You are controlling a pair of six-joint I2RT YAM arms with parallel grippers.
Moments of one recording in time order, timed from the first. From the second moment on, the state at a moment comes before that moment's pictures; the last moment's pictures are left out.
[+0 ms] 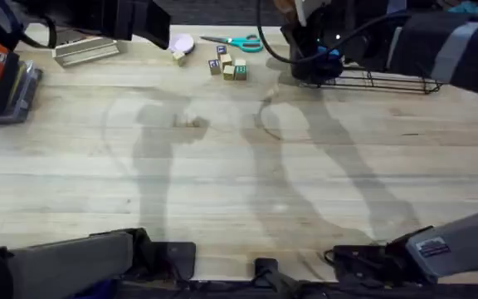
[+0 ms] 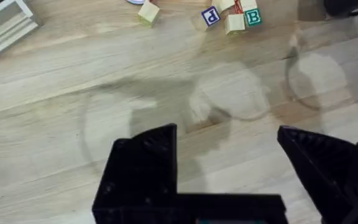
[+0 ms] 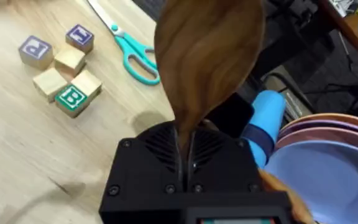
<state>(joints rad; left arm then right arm) 0.15 1.43 1.62 -1.21 0.34 0.28 0.35 1.72 1.23 0.00 0.05 -0.50</state>
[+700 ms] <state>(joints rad) 0.15 1.43 1.62 -1.21 0.34 0.28 0.33 1.72 1.23 -0.04 0.05 -0.51</state>
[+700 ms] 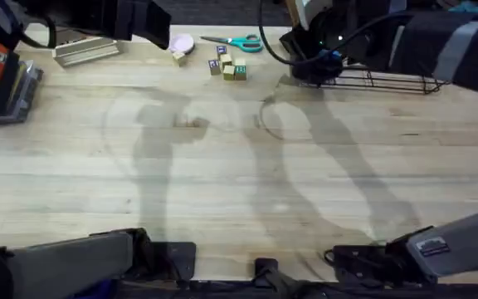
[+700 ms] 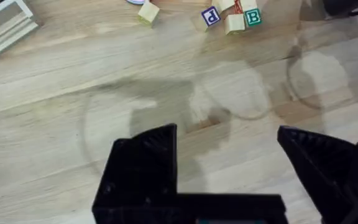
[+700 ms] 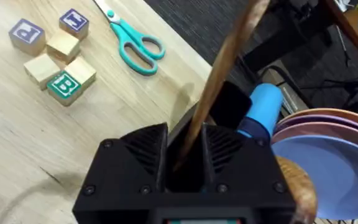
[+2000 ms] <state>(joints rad) 0.15 1.43 1.62 -1.21 0.34 0.28 0.38 1.29 1.23 -0.42 0.05 -0.35</state>
